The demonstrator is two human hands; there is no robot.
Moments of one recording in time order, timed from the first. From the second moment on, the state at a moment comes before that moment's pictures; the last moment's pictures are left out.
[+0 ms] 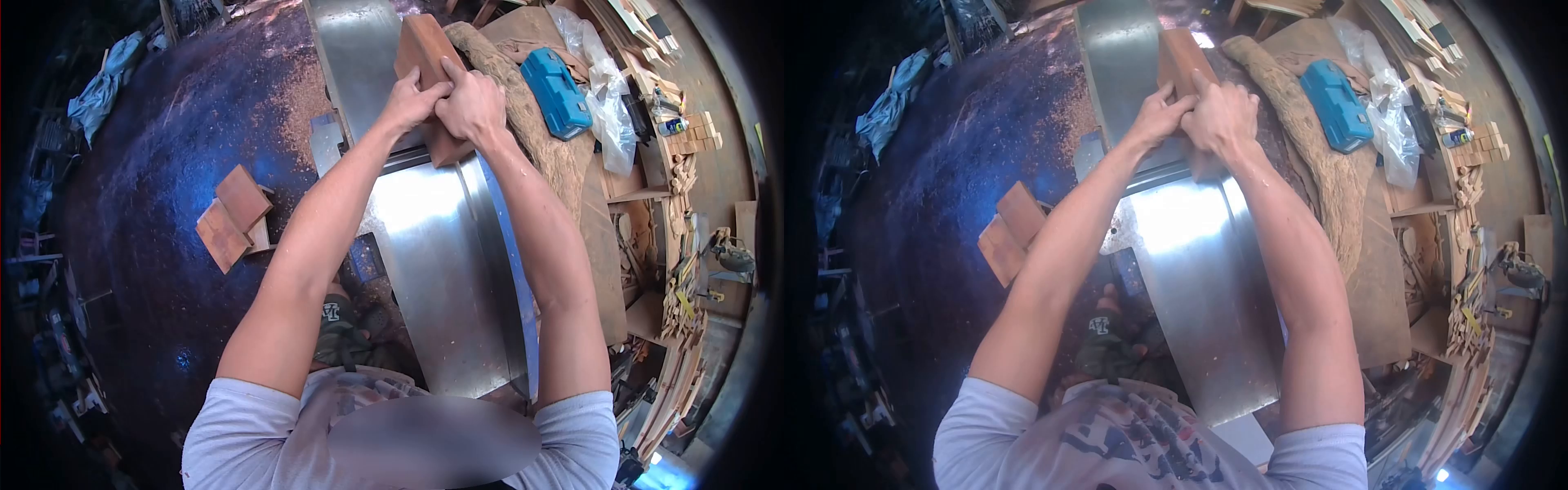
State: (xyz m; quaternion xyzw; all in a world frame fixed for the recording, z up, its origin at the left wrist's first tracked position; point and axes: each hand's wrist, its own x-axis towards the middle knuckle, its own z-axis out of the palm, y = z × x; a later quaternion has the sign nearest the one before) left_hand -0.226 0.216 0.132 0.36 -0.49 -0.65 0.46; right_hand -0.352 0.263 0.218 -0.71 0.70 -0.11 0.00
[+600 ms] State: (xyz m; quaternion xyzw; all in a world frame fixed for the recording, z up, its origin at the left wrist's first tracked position) left_hand -0.211 0.153 0.134 0.35 -0.49 -0.66 0.44; right_hand -0.338 0.206 0.221 -0.70 0.70 -0.13 0.01
